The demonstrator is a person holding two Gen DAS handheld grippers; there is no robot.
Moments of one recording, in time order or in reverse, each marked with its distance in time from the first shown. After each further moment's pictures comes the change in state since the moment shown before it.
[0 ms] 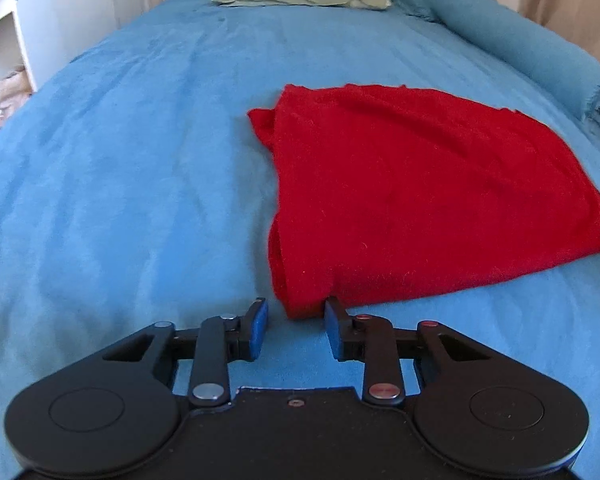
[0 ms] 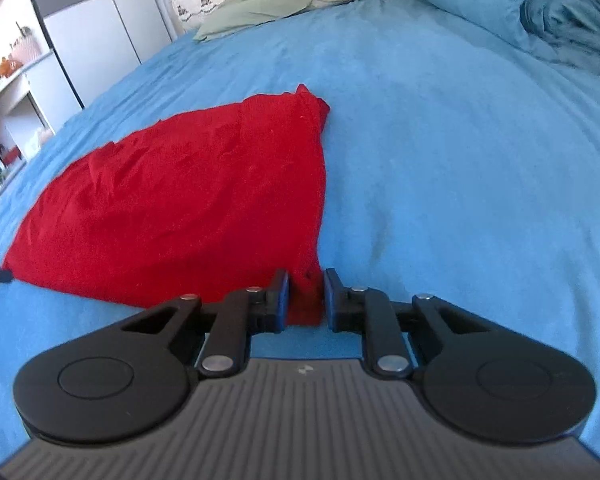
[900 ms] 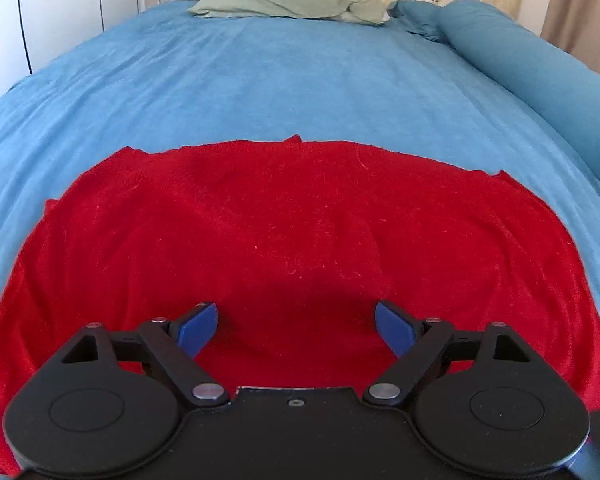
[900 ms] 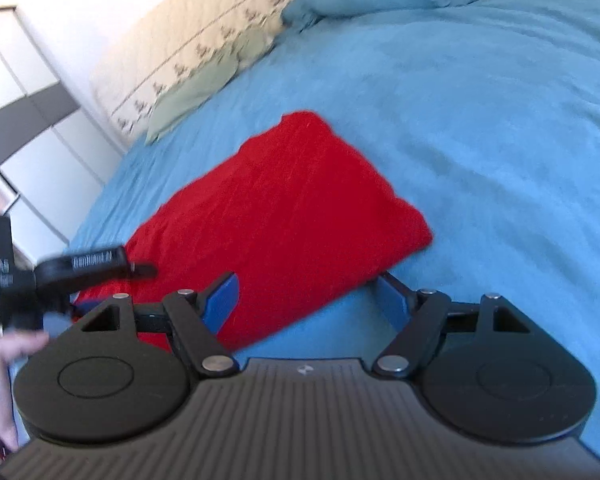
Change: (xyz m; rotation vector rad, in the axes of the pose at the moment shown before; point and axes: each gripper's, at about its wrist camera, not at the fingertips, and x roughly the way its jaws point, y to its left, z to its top) left arm 0.110 -0.163 0.107 -0.097 -0.045 0.020; right arm -0.006 0.061 -0.043 0.460 -0.211 -0.026
